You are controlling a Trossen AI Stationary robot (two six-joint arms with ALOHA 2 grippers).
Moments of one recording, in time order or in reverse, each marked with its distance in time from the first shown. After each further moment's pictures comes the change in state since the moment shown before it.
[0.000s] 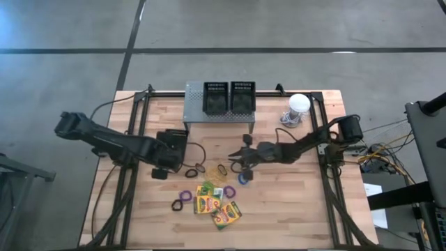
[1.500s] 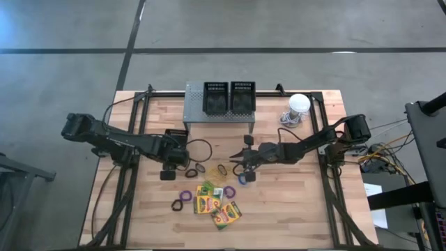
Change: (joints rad) left arm 0.097 0.117 -0.078 0.230 0.145 -0.029; right arm 0.028 -0.082 -0.007 -0.083 0.006 -0.044
